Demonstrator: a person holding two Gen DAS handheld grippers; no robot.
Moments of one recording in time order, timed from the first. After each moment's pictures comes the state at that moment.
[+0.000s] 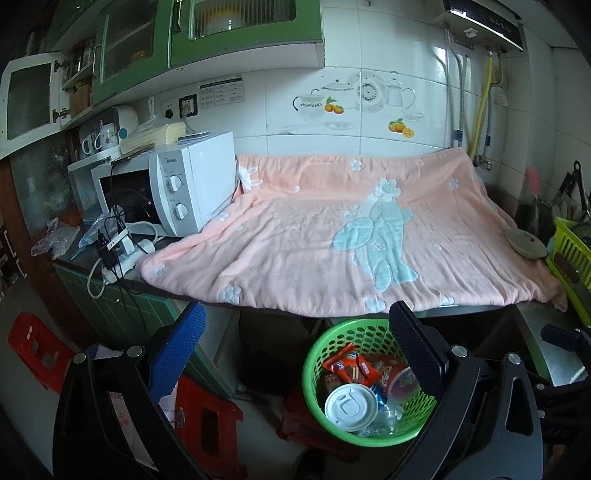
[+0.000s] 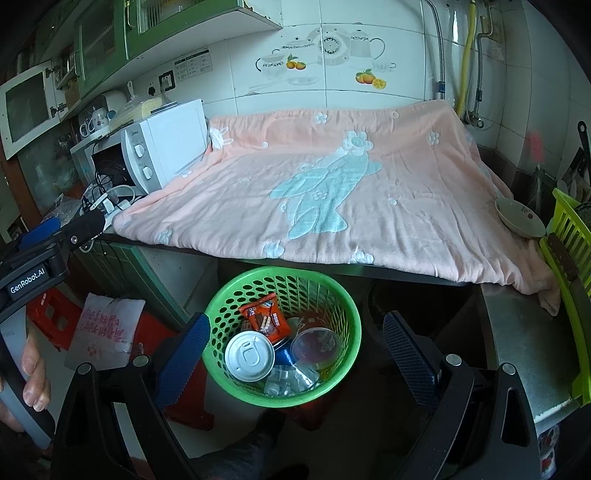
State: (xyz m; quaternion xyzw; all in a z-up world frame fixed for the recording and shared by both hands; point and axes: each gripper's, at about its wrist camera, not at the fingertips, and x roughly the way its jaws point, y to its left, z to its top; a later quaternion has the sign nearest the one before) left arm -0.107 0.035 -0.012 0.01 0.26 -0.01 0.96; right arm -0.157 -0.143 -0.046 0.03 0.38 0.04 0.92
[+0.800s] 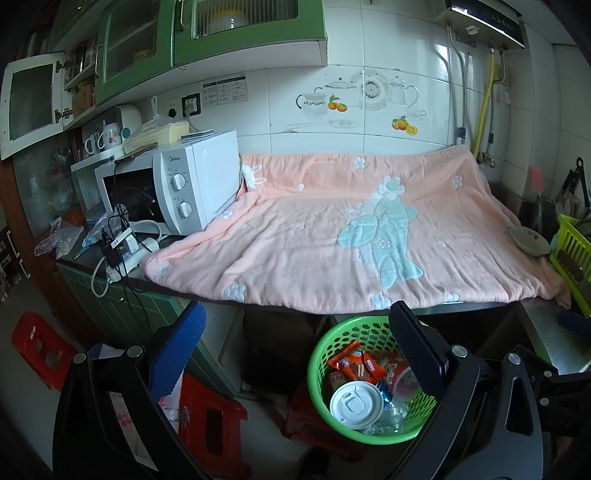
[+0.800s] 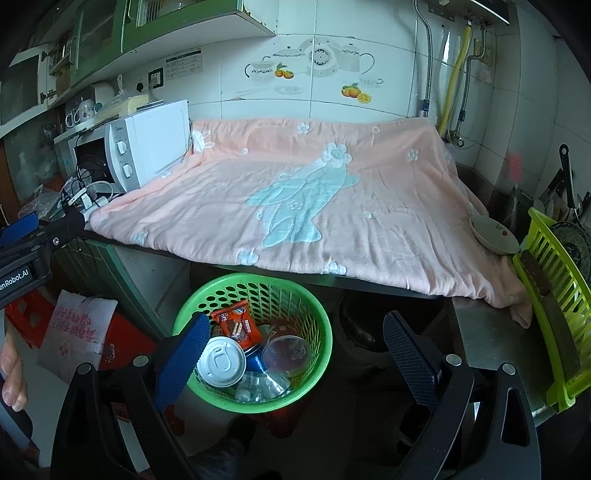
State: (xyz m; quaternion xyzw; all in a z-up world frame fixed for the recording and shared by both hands) left arm -0.107 0.039 -0.015 0.01 0.27 0.00 0.96; right arm -0.159 -0.141 -0.042 -0.02 0.37 -0.01 0.93
